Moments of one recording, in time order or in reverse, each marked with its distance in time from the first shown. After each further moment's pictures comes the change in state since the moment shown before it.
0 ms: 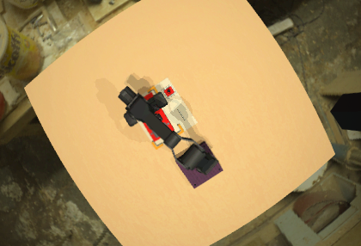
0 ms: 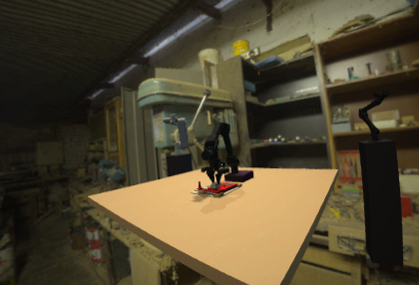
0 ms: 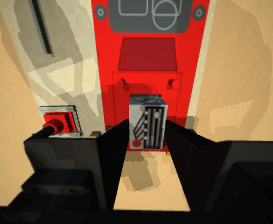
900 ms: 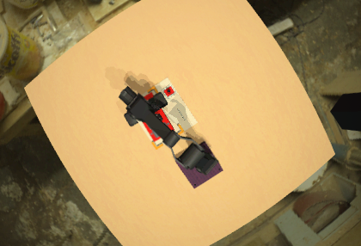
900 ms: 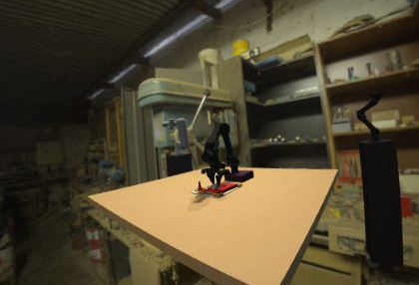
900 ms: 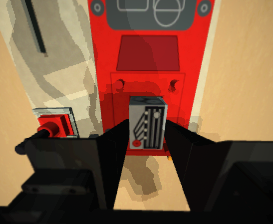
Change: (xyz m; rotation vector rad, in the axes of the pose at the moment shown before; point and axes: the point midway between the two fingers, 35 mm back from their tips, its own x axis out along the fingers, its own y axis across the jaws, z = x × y) arm 0.009 0.000 0.000 0.000 0.000 0.000
